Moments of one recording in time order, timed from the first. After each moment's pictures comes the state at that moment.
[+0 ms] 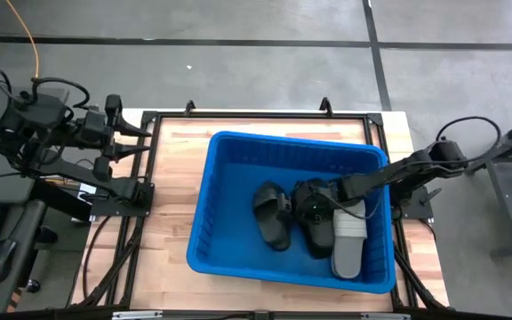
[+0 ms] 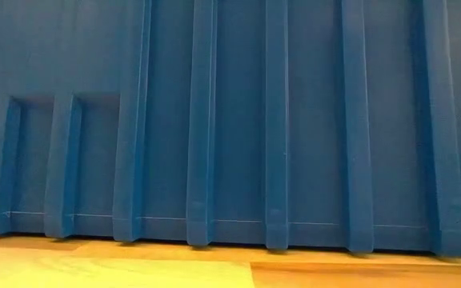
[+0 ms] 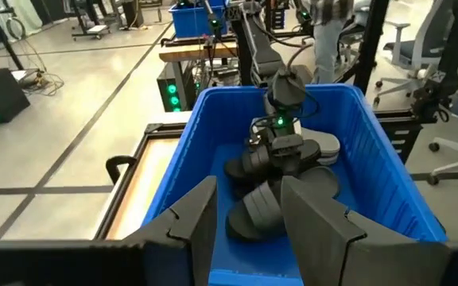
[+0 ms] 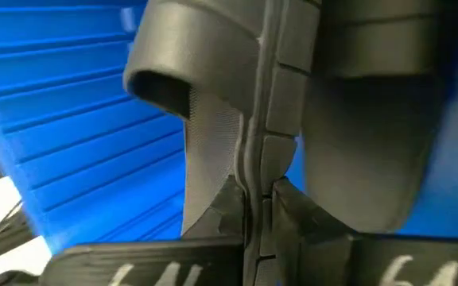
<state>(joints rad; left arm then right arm) -0.01 0.80 1.61 -1.10 -0.17 0.04 0.23 1.46 0.90 -0.17 0.02 1.78</state>
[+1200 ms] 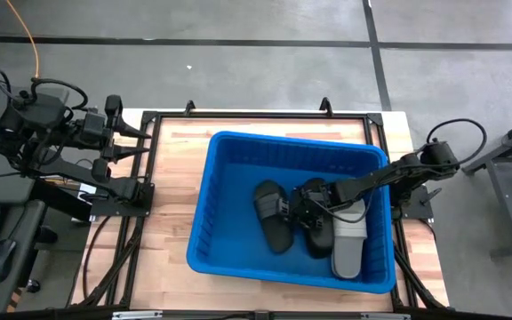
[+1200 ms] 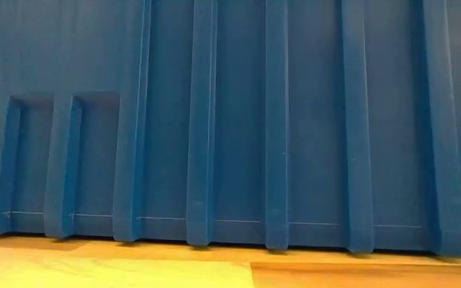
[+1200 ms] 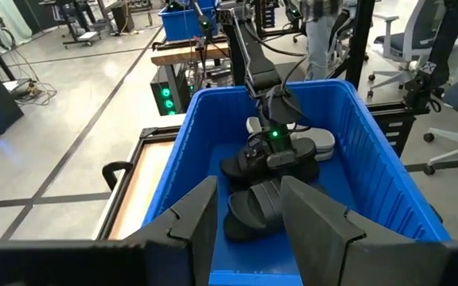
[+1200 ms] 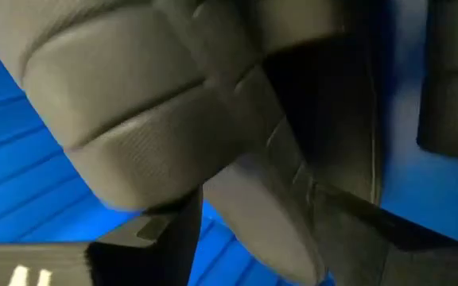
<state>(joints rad) -0.01 0.80 1.61 -1.10 -0.15 0.09 0.24 1.55 0.90 -0.22 -0.04 1.91</state>
